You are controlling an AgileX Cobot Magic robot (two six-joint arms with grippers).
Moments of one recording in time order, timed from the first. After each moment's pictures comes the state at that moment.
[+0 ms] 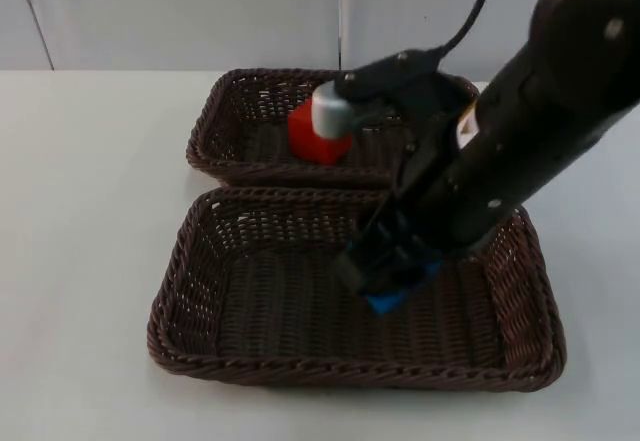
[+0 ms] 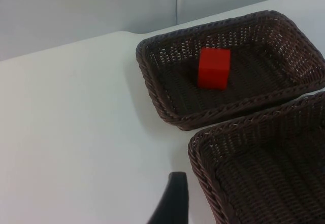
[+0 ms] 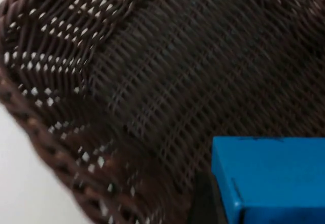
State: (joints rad) right arm 0.76 1.88 -1.10 0.14 0.38 -0.14; left arm -0.35 0.77 -0.75 -0.06 0.62 0.05
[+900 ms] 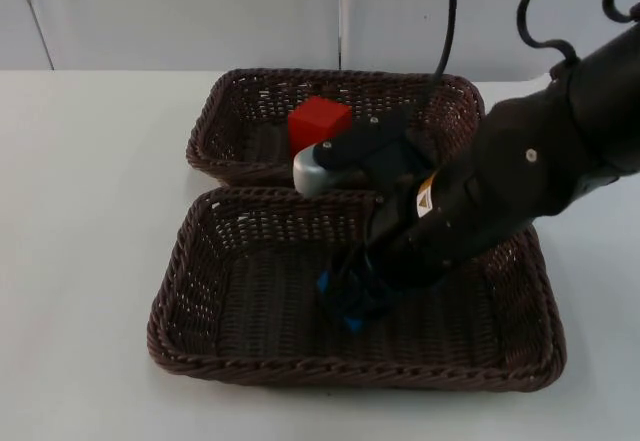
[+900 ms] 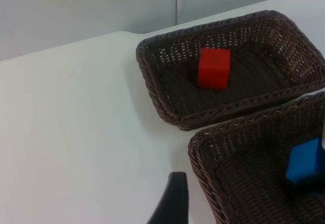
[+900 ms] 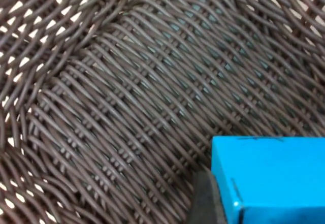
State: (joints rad) right arm 0.76 2.06 -1.10 0.11 0.11 -0.15; left arm -0.35 0.77 -0.75 -0.06 0.62 0.05
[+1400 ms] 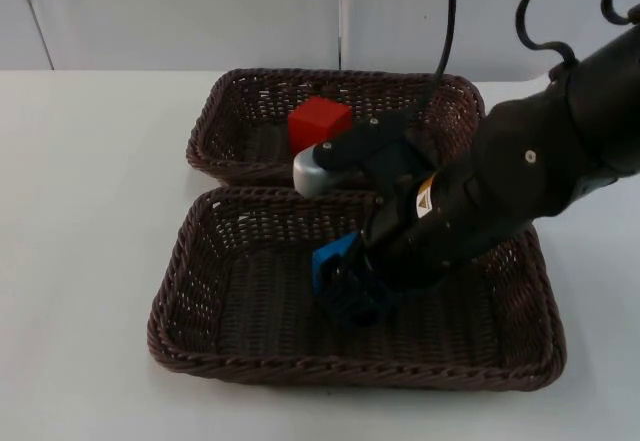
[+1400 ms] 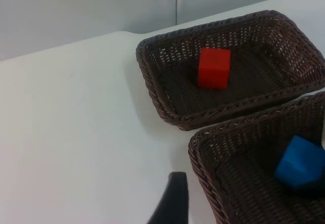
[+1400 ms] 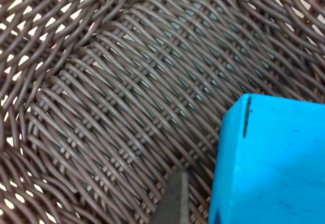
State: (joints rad) right arm 0.76 2.06 -1.10 0.11 0.11 -0.15; left arm -0.35 0.77 -0.75 -0.06 0.62 0.05
